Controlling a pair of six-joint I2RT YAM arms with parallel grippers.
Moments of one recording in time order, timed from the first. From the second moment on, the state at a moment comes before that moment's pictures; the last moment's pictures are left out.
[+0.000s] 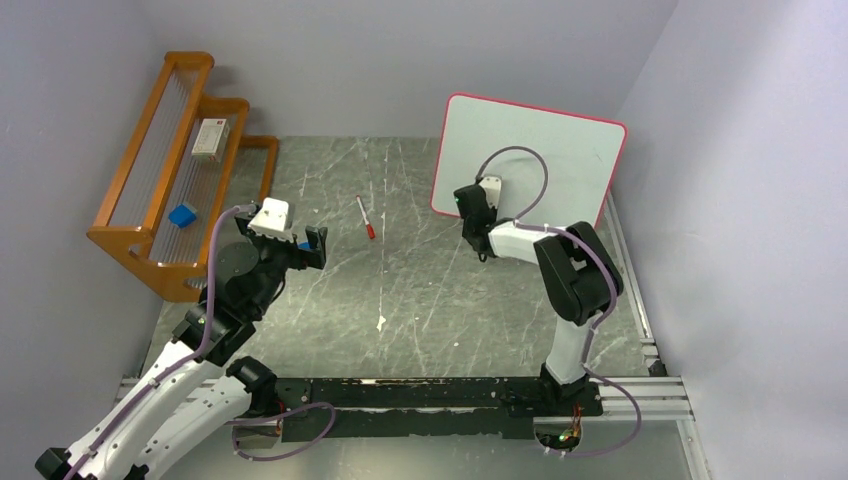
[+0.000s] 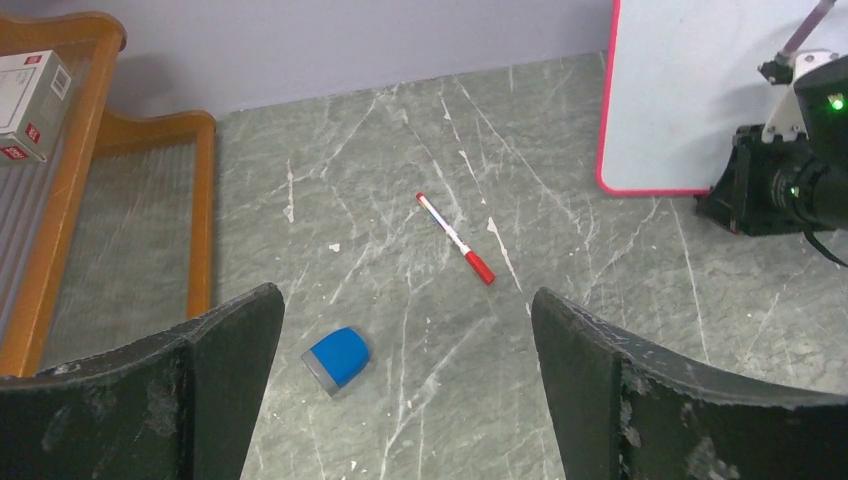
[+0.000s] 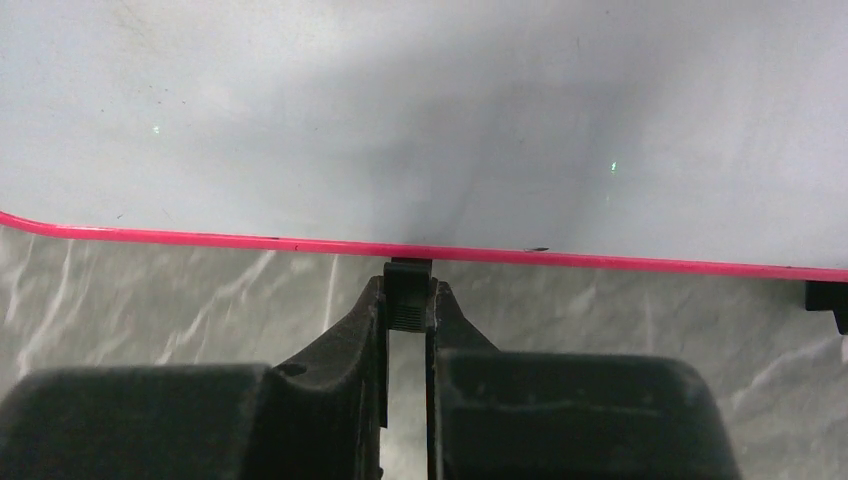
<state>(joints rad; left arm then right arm) -0.59 0.60 0.67 -0.16 -0.36 -0.04 0.46 1.88 1.03 0.05 0.50 0.41</state>
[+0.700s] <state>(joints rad) -0.59 0.60 0.67 -0.16 -0.39 -0.04 0.79 1.56 0.68 0.03 0.48 0.49</state>
